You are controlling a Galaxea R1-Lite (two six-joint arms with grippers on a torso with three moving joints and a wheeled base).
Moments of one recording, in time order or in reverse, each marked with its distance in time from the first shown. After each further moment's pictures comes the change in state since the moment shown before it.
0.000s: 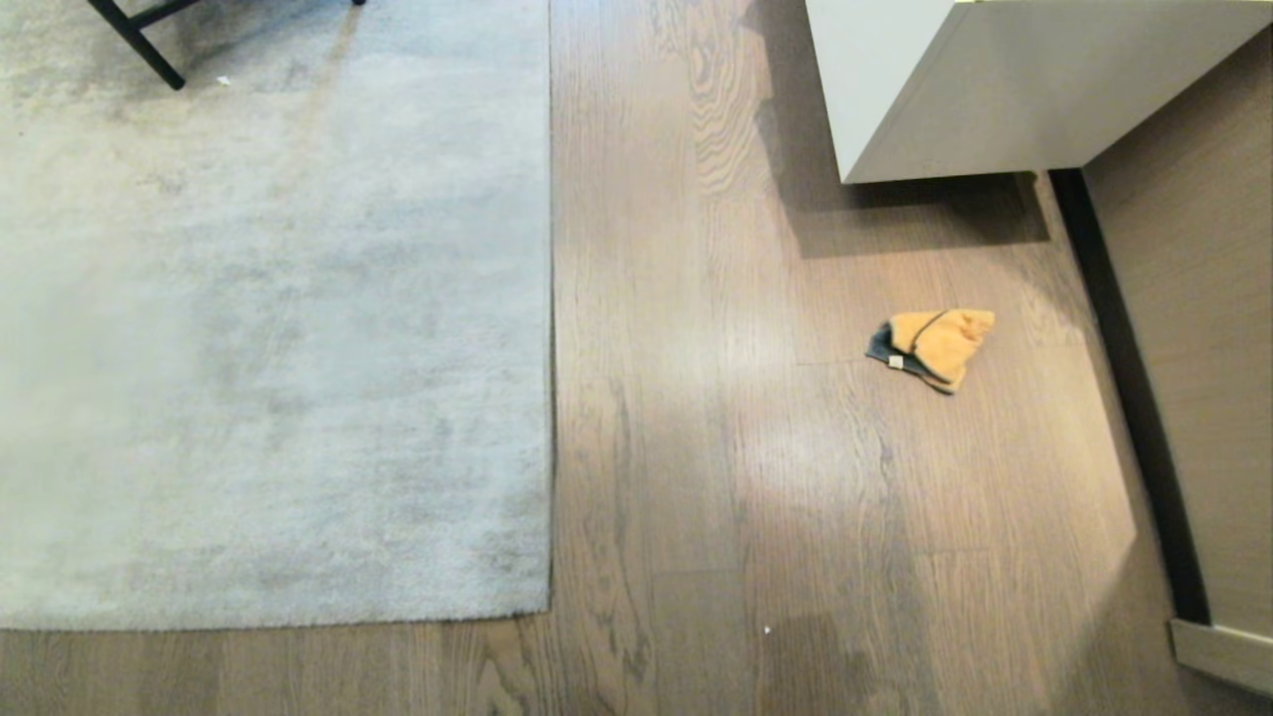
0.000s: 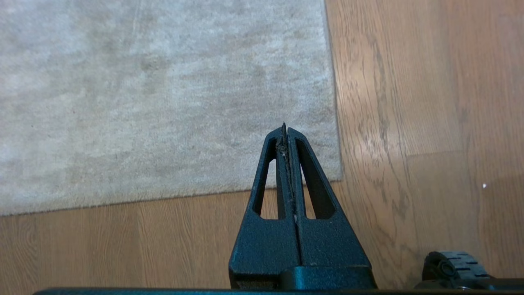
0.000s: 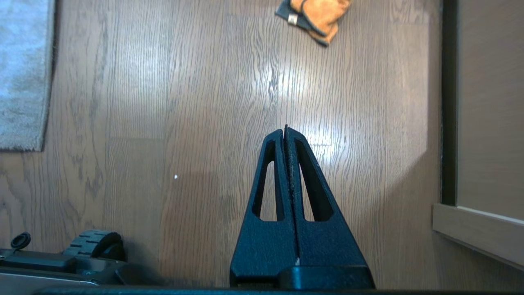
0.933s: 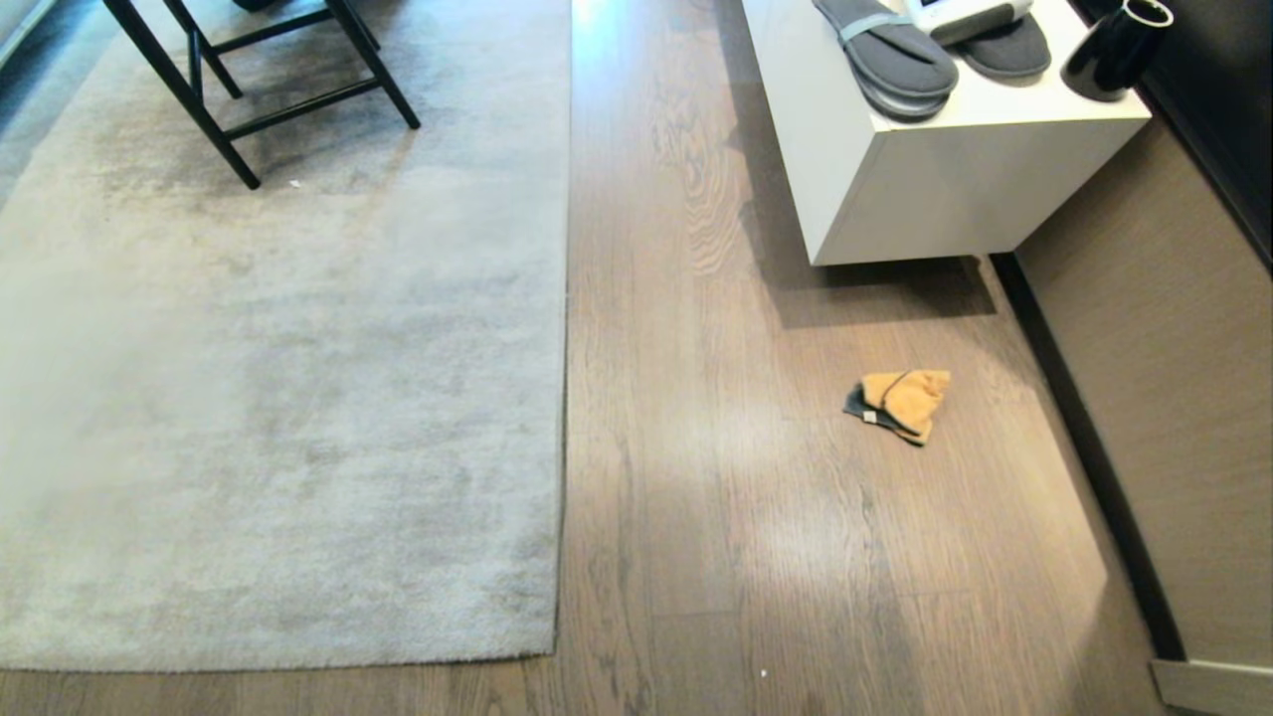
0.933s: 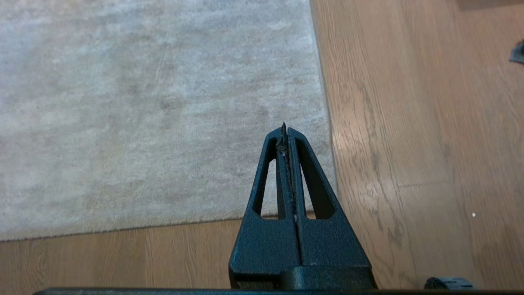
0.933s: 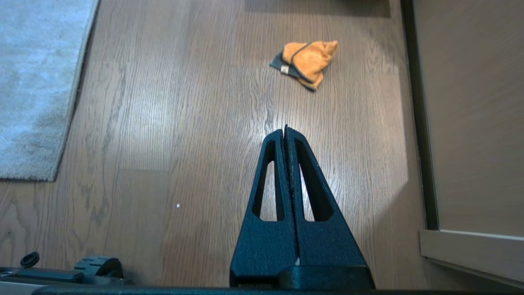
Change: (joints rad) left arm 0.000 0.000 0.000 0.000 0.003 -0.001; right arm 0.000 0.000 0.000 0.000 0.001 0.000
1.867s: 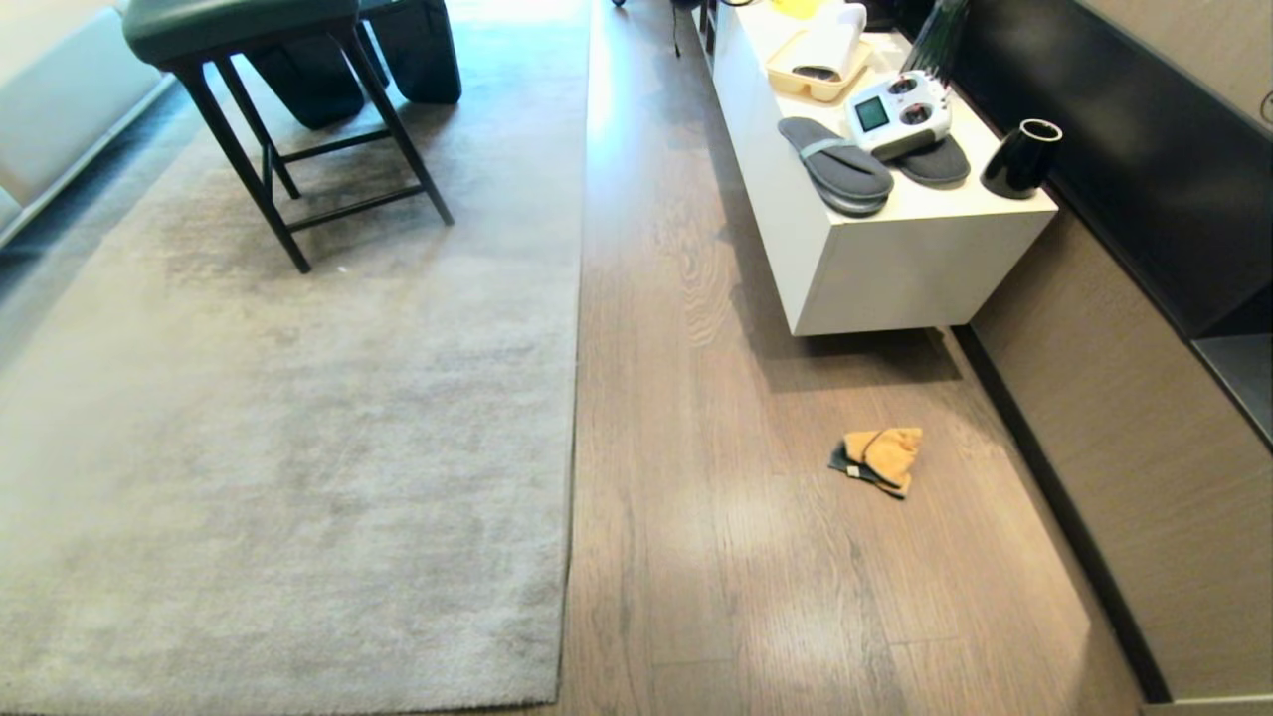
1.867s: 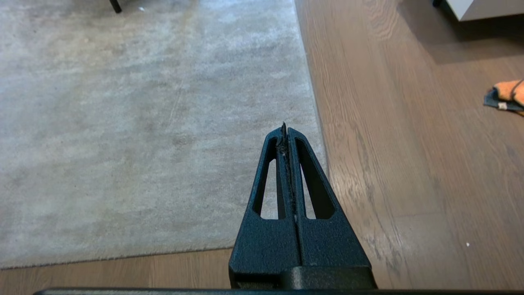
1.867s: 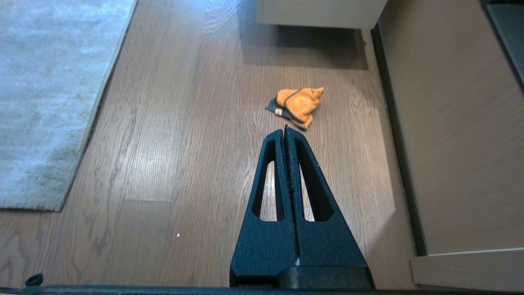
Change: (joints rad) left arm 0.000 0.000 0.000 0.000 0.000 0.000; right arm 0.000 0.000 0.000 0.000 0.000 0.000
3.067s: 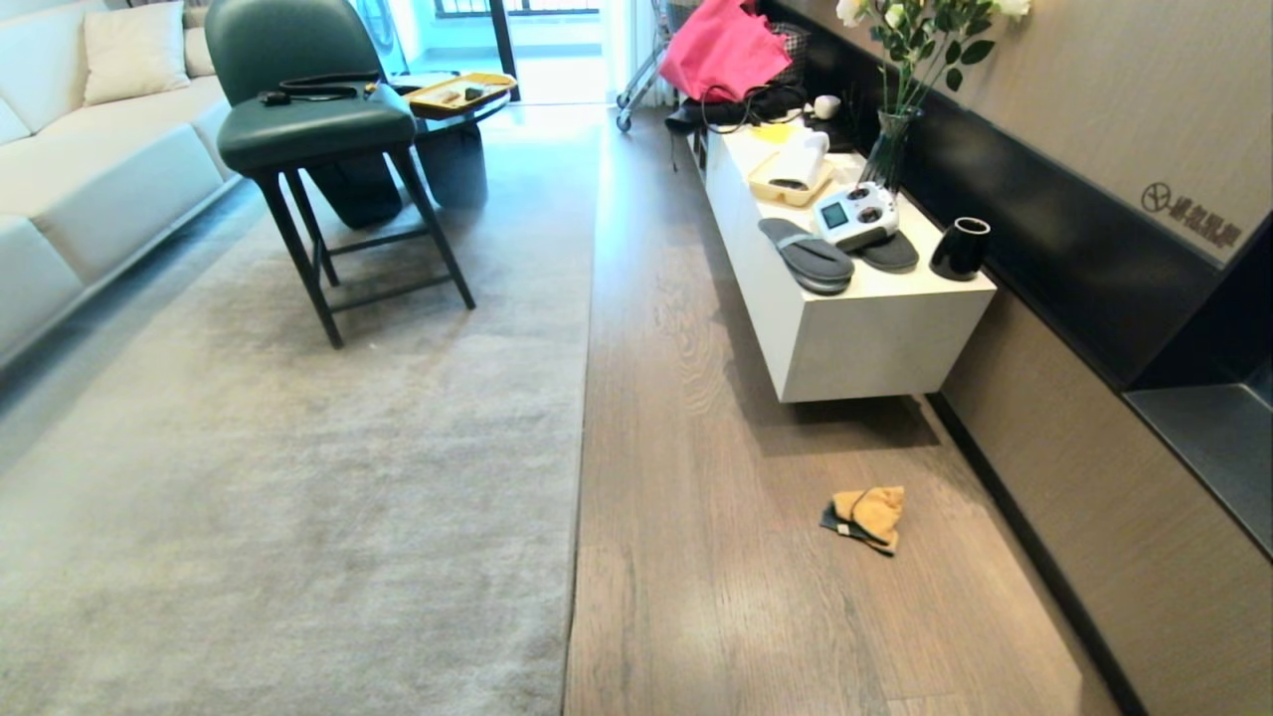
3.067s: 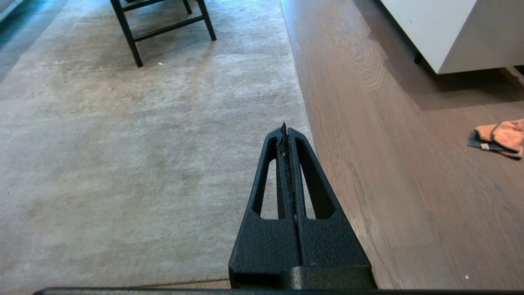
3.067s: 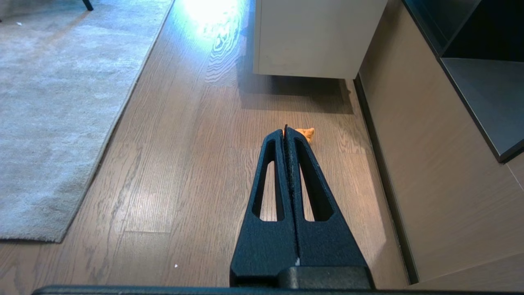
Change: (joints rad) left arm 0.000 0.000 0.000 0.000 0.000 0.000; right arm 0.000 0.000 0.000 0.000 0.000 0.000
